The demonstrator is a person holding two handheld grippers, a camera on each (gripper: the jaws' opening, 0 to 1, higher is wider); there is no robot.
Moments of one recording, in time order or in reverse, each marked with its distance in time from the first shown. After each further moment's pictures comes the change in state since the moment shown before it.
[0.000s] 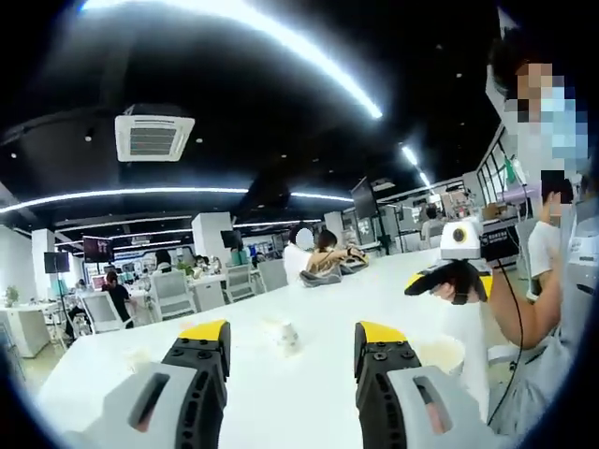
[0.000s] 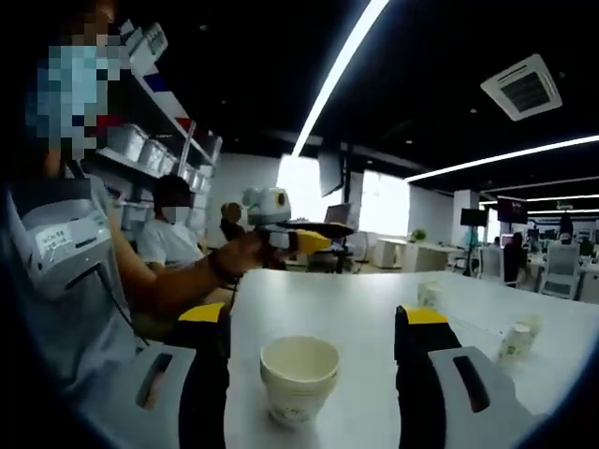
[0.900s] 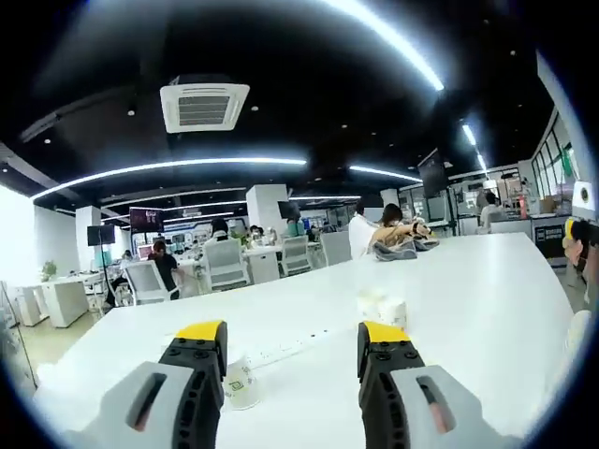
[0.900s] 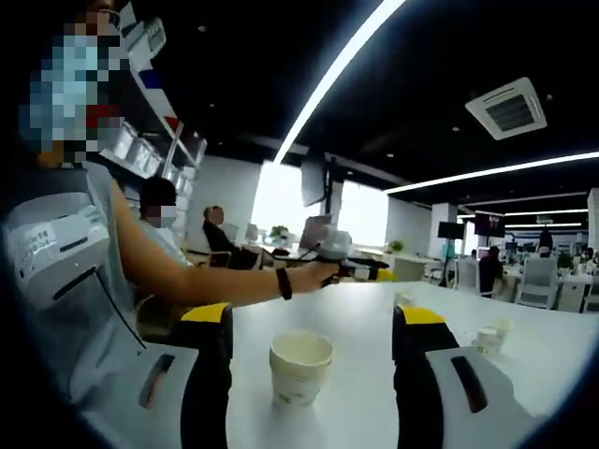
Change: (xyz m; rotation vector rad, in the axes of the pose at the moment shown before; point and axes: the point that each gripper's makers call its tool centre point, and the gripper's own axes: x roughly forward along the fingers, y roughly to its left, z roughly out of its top) left arm 0.119 0.147 -0.104 -0.064 0.157 0.241; right arm -0.039 0.011 0.019 -0.047 -0.034 -0.108
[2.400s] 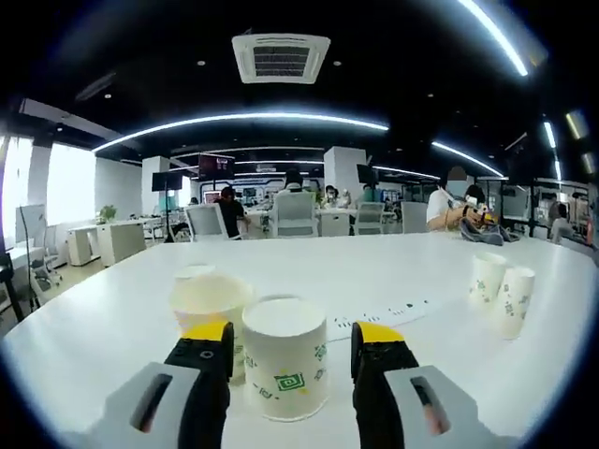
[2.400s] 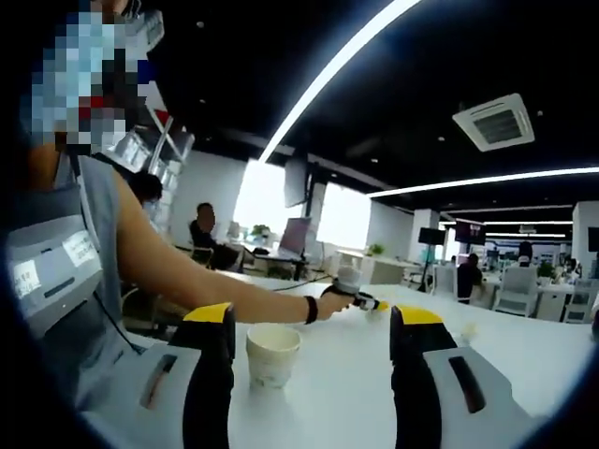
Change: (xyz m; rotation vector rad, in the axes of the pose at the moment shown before) left arm 0.092 0.074 -0.106 -0.139 0.176 0.340; right arm -0.041 -0.027 0.007 -0.036 0.023 -0.083
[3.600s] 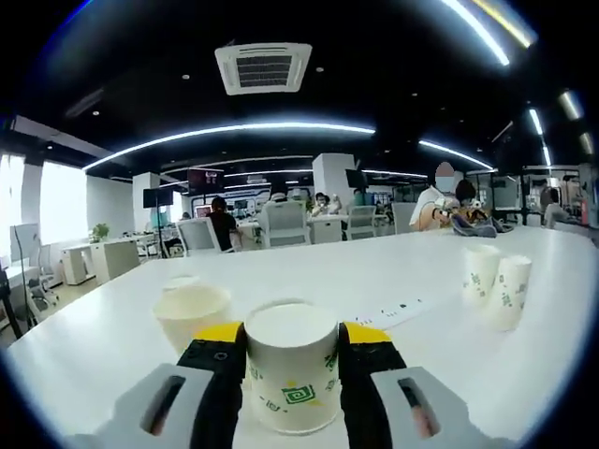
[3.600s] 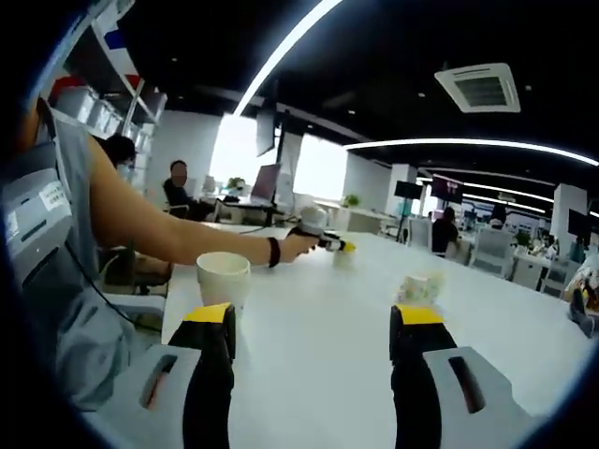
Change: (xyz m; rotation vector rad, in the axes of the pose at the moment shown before) left arm -0.008 -0.012 0.006 0.048 -0.058 -0.032; right arm -0.022 -0.054 -0.069 0.021 0.224 -0.116
